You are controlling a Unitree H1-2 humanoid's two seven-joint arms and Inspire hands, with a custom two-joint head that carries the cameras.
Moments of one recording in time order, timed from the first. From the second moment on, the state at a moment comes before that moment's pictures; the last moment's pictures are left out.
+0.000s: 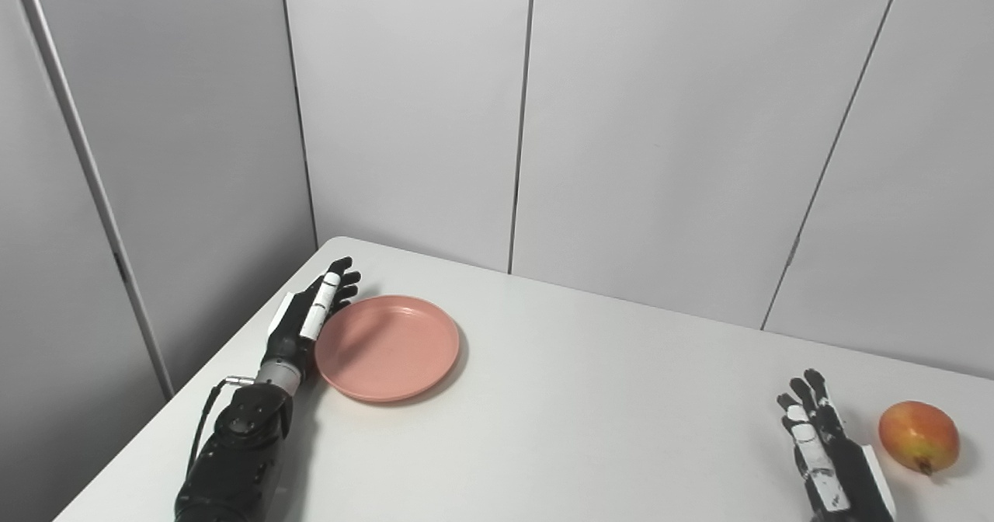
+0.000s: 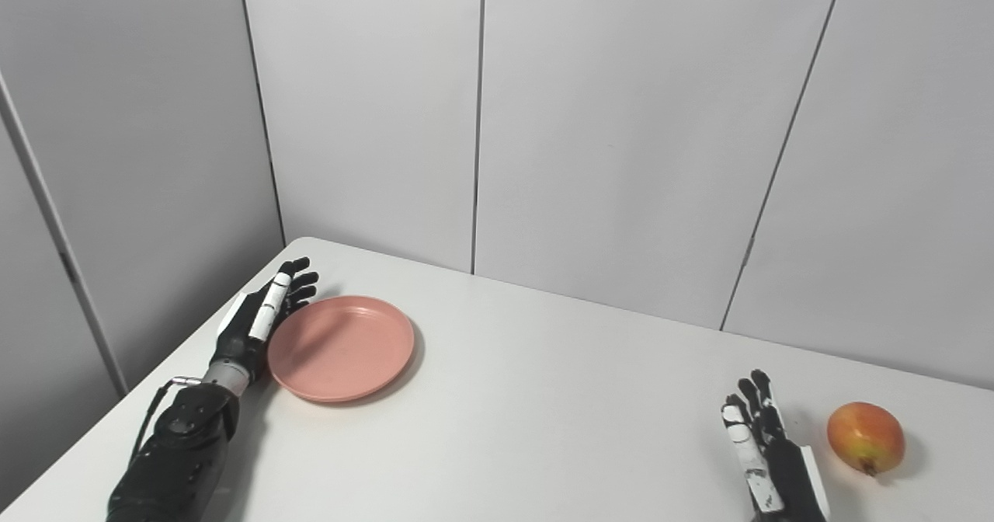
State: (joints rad) left arm -0.46 0.39 0.24 0.72 -0.15 -0.22 -0.09; right arm -0.33 -0.06 -0.04 0.35 0.12 -0.13 0.14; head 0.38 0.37
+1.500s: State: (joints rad) left arm -0.43 0.16 0.15 0.47 -0.27 0.01 -0.17; right arm -0.32 -0.06 -0.04 0.34 0.11 -0.13 0.14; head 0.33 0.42
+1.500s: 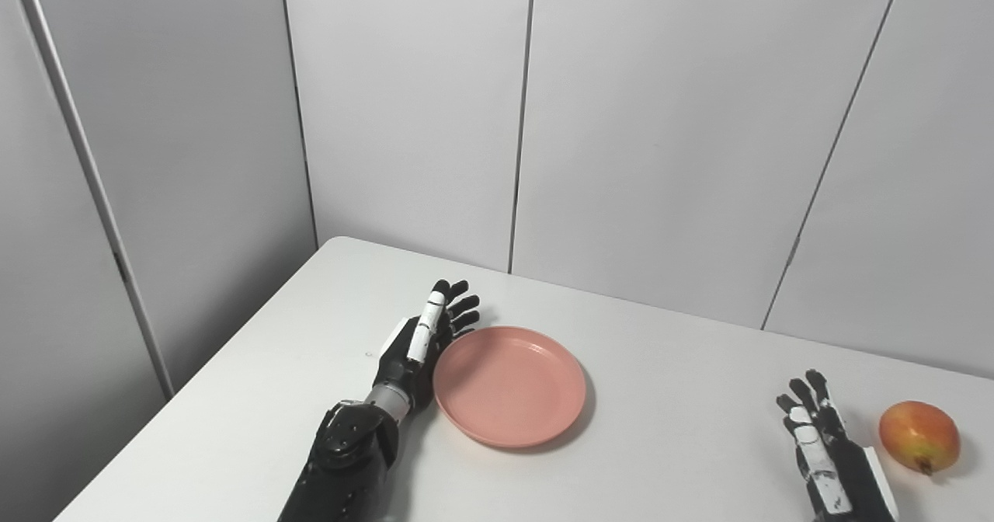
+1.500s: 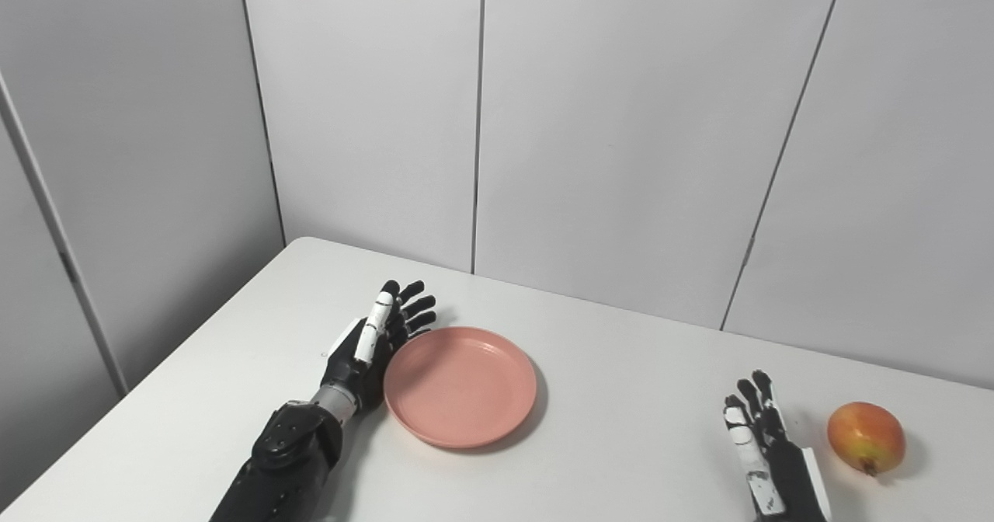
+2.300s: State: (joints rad) left arm -0.37 0.05 0.07 0.36 -0.21 0.02 -0.13; right arm -0.32 -0.06 -0.04 0.33 0.12 -0.11 0.14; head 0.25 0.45
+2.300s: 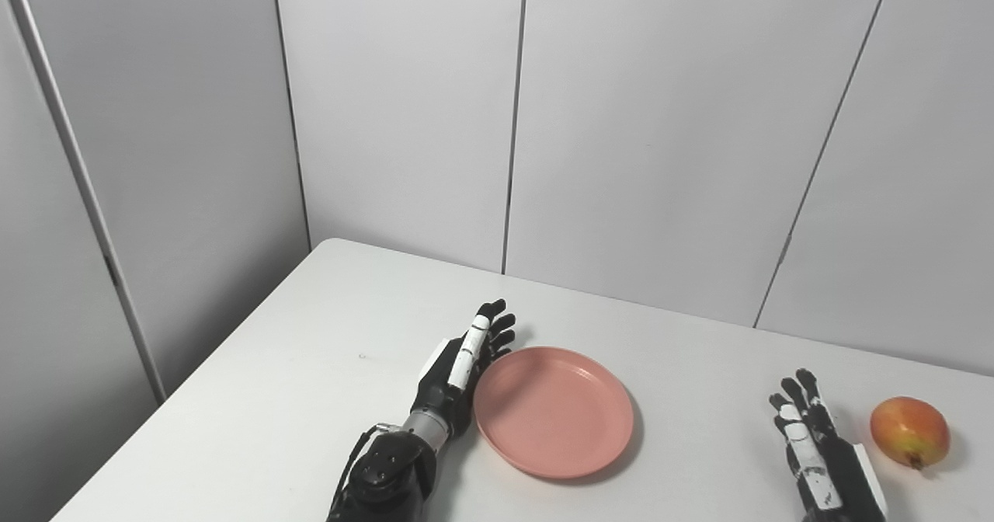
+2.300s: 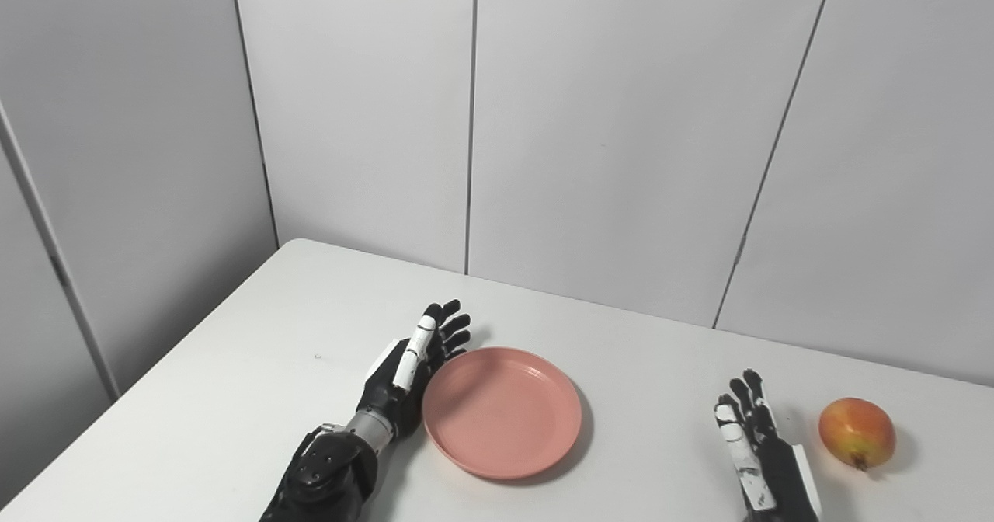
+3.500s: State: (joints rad) left arm -0.29 0.06 0.05 0.29 -0.23 0.02 -0.23; right arm -0.30 0.02 0.02 0.28 0.02 -0.05 0.05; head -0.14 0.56
